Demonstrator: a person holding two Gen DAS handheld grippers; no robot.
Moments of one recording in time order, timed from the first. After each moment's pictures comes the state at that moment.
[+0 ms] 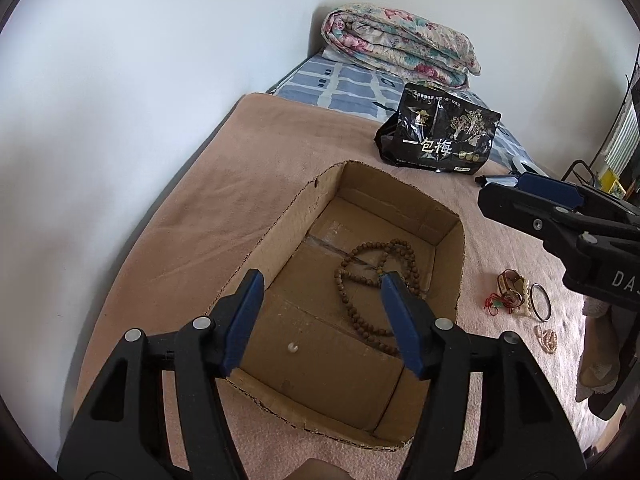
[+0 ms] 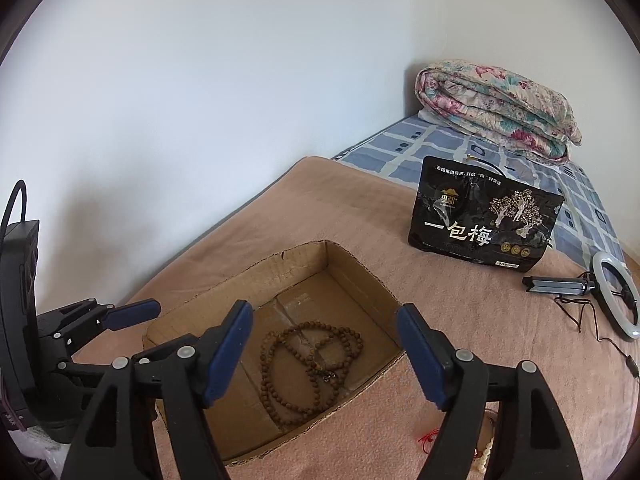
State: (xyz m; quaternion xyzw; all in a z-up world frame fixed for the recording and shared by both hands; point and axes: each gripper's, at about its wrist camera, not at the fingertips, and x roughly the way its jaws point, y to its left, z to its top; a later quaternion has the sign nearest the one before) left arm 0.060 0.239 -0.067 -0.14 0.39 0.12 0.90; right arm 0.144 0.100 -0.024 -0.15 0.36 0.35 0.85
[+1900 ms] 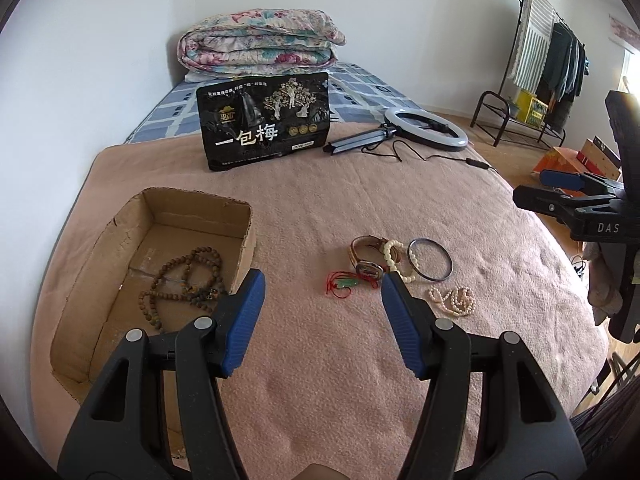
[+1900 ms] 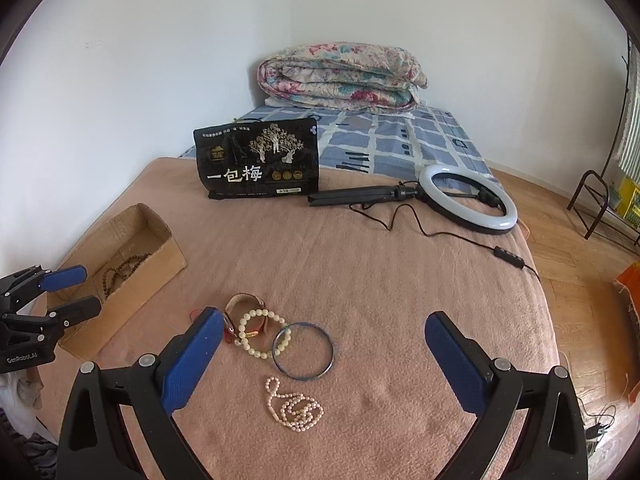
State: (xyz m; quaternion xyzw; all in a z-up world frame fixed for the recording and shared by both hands) left arm 0.086 0.060 -0.058 -0.03 0.38 -0.06 0.92; right arm 0.155 -0.179 -0.024 -0.10 0.39 0.17 0.90
